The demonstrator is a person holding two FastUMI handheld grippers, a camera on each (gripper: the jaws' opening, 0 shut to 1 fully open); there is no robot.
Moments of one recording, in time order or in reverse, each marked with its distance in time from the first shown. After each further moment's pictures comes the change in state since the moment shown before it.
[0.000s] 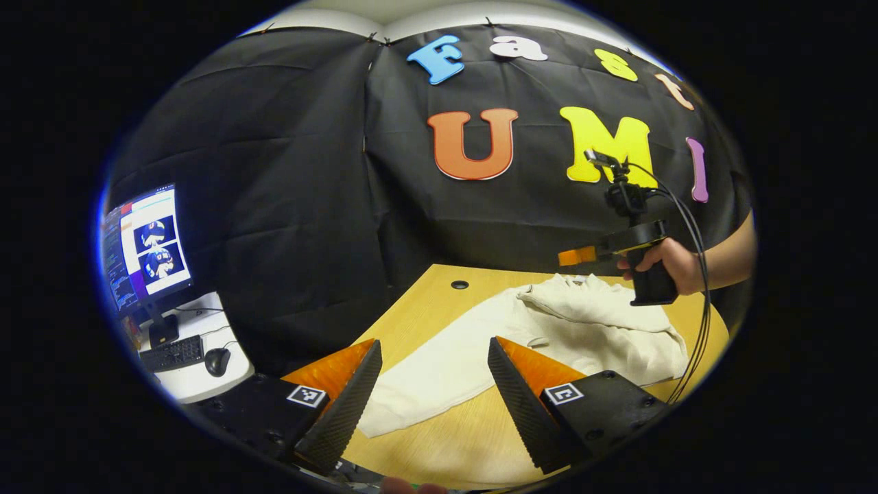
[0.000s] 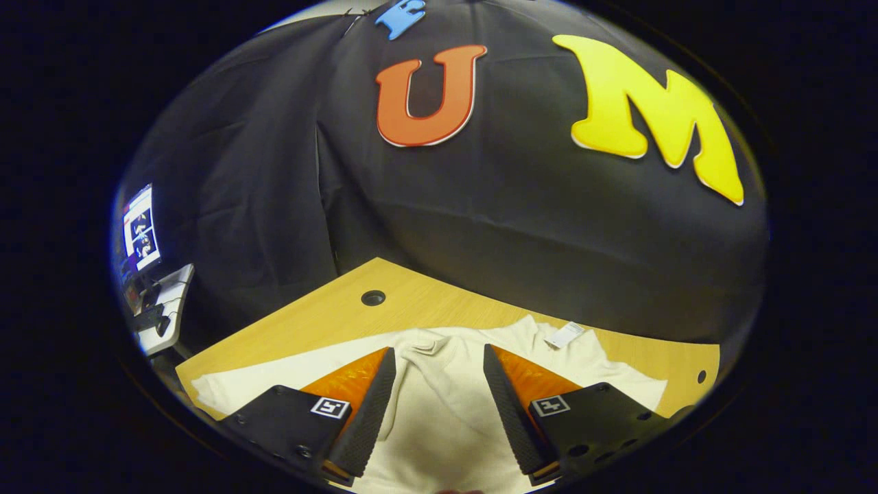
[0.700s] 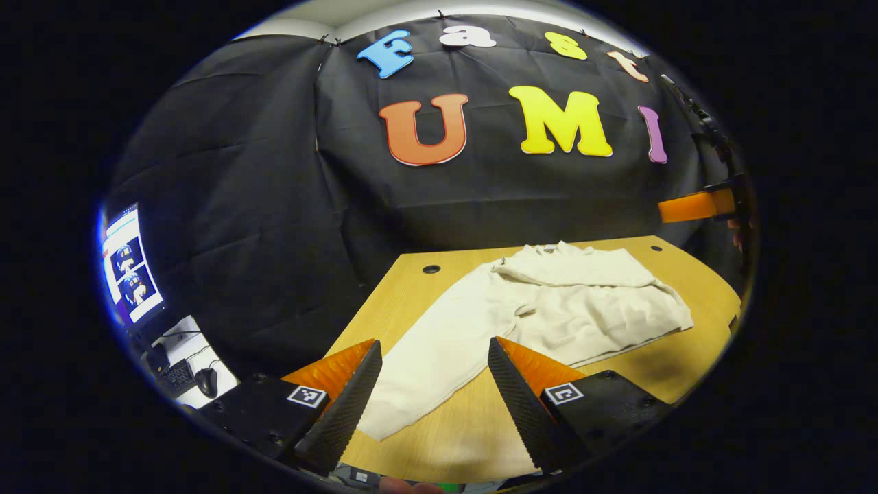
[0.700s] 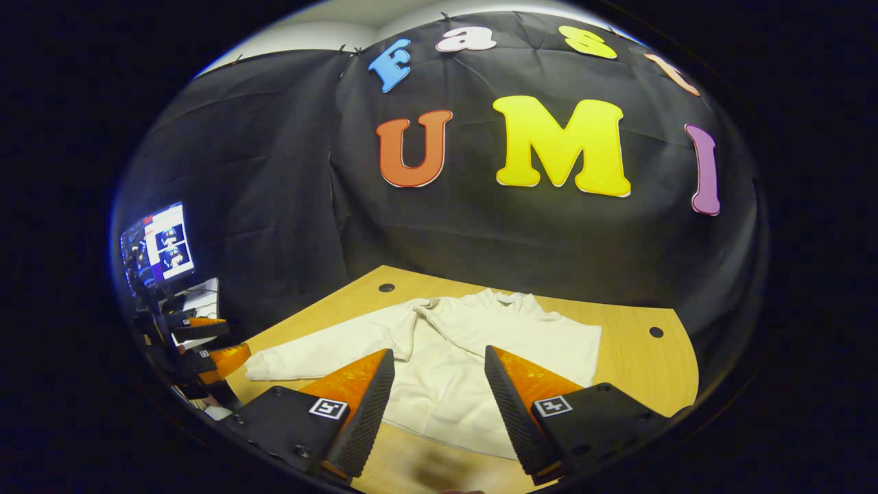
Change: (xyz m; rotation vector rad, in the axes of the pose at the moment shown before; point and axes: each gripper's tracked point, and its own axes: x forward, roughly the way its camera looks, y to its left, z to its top) left arm 0.009 0.016 -0.049 0.140 0.052 -0.119; right arm -0.245 0.011 -0.056 0.028 -0.090 -0.071
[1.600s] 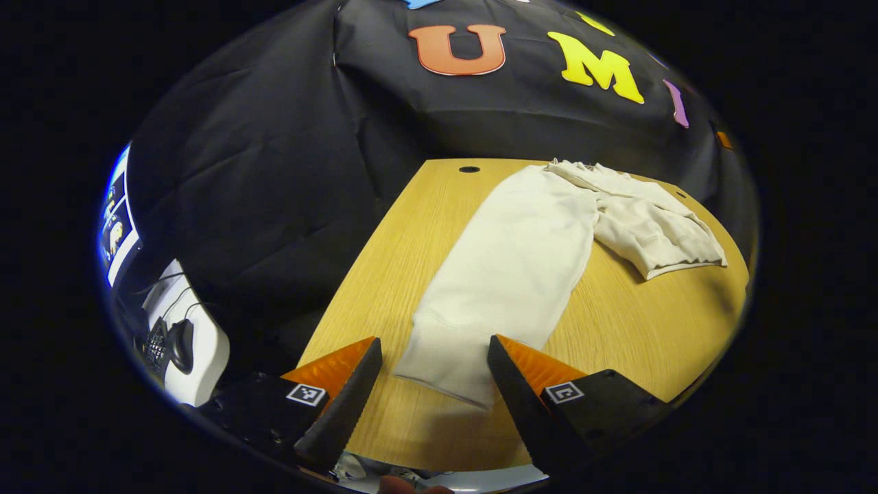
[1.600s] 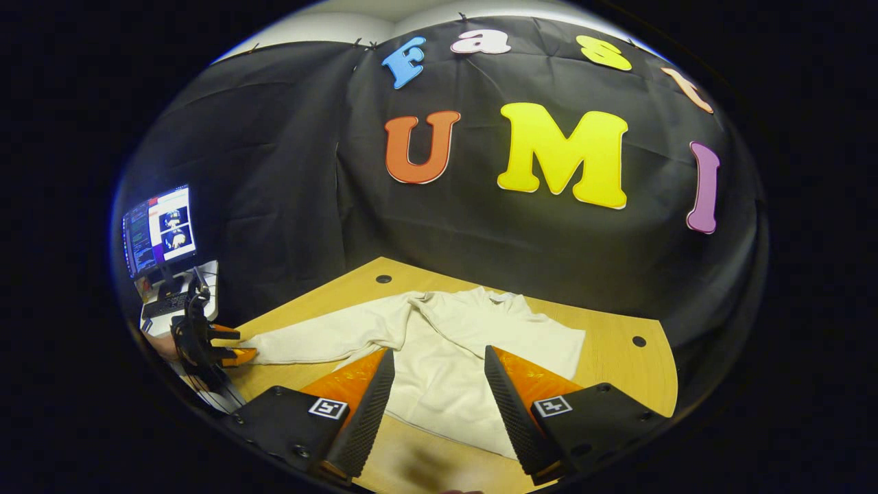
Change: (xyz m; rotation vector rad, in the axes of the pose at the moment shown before) left arm 0.054 0.084 -0.158 -0.058 0.306 -0.055; right arm -0.017 -0.015 0.004 -0.027 0.024 -0.013
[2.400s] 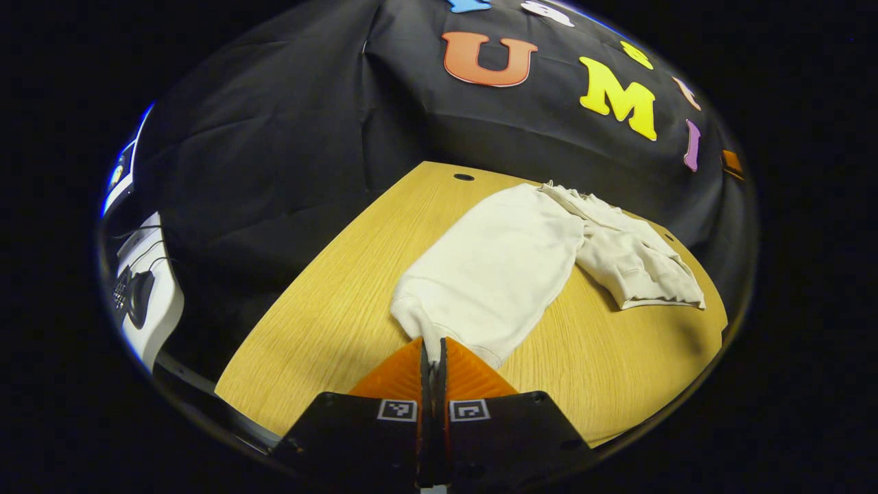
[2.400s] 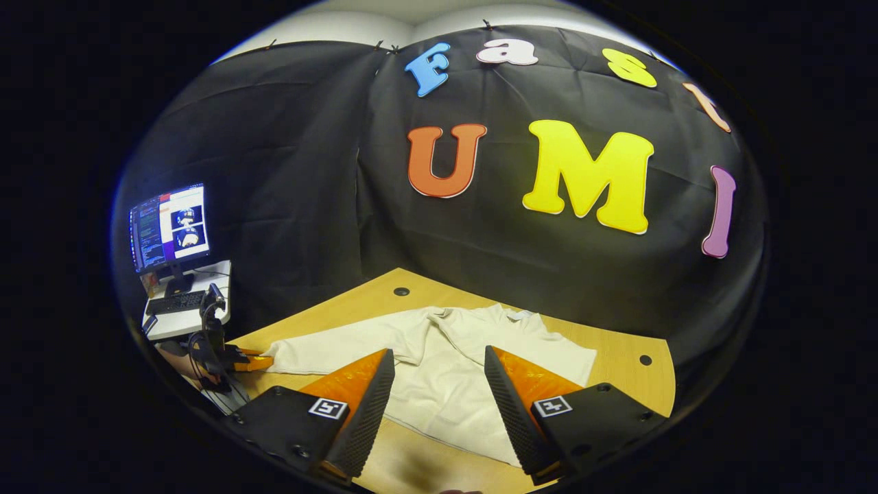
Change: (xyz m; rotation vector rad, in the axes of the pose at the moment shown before) left arm 0.001 -0.028 0.011 -0.157 -0.040 -0.081; right arm -0.002 0.034 0.031 -0.052 -0.025 0.056
